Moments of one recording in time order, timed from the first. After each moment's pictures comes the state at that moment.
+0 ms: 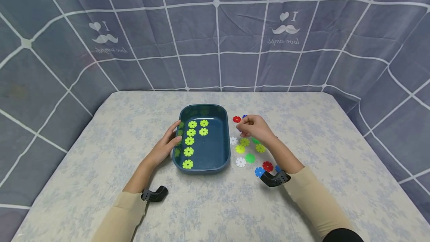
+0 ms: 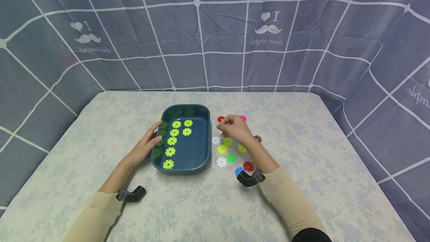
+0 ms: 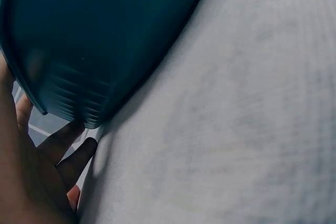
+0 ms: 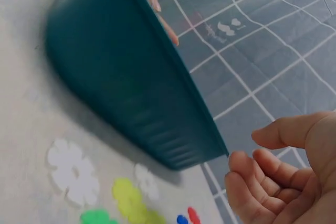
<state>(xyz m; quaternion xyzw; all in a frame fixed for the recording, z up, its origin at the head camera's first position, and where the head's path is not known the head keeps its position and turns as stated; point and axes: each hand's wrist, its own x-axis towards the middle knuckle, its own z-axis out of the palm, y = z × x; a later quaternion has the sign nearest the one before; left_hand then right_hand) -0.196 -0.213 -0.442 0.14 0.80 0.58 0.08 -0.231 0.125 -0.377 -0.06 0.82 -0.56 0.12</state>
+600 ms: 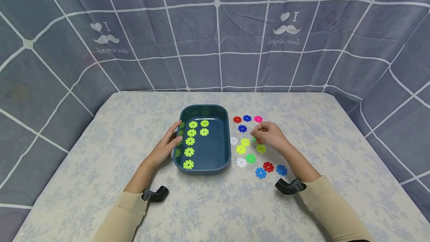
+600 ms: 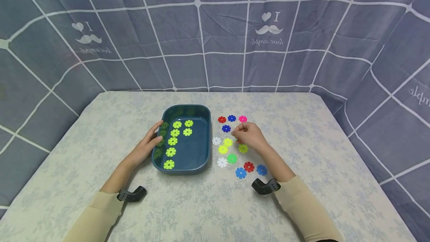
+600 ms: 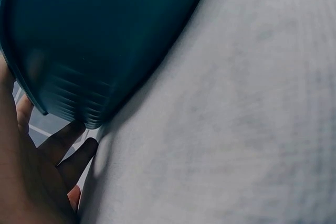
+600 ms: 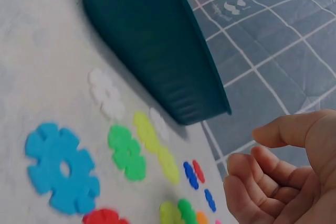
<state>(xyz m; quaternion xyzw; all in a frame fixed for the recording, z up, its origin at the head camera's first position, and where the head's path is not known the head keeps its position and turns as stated) -0.195 -0.213 -0.442 0.14 0.80 0.58 0.08 -0.219 0.164 -0.390 -0.03 0.84 -0.53 0.12</state>
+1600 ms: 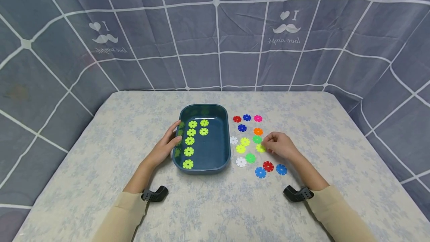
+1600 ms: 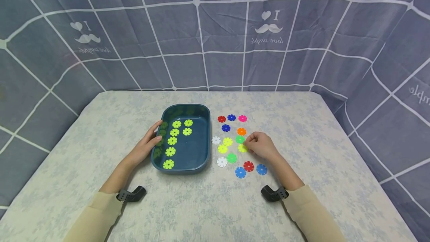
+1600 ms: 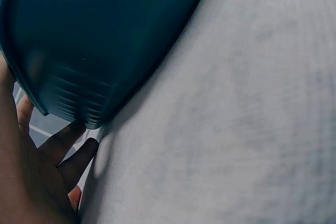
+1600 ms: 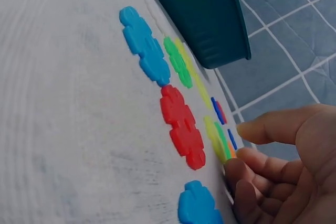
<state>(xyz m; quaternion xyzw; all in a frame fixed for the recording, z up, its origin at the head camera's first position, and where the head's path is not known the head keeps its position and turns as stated) -0.194 -0.212 -0.438 0.12 0.81 0.57 0.08 -0.209 0.202 -0.423 -0.01 0.89 -0.44 0.12</state>
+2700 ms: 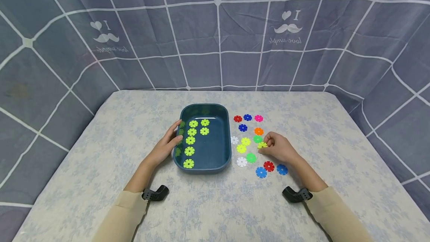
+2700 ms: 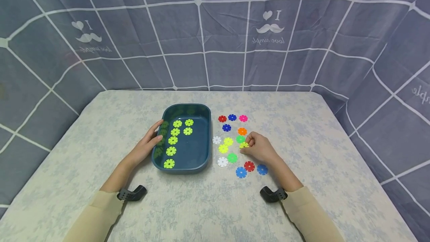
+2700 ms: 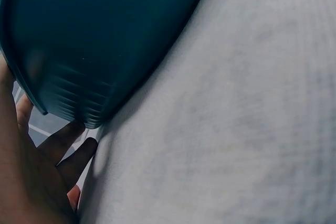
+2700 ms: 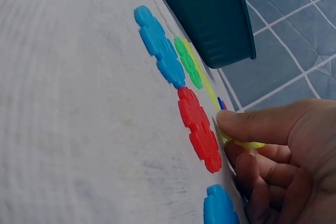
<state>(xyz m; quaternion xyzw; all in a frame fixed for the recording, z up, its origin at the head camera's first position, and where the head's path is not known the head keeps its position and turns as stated) -0.195 -0.213 -0.442 0.14 0.80 0.58 0.08 -0.206 0.196 -0.428 -0.07 0.91 -0.40 0.10</state>
